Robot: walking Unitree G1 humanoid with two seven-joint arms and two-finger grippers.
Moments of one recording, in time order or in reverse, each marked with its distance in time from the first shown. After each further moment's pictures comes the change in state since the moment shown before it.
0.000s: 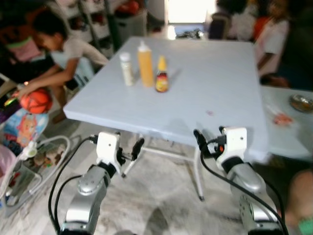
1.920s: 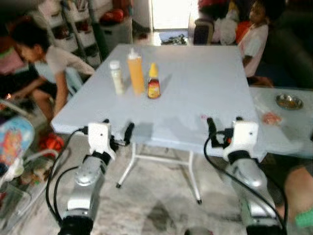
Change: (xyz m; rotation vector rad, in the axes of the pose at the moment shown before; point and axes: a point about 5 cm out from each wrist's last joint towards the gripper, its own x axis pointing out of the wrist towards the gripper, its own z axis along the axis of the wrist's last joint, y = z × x) left arm 0.016 0.019 0.017 0.025 -0.139 0.125; right arm 0.004 -0.017 0.023 -0.110 -0.148 -0.231
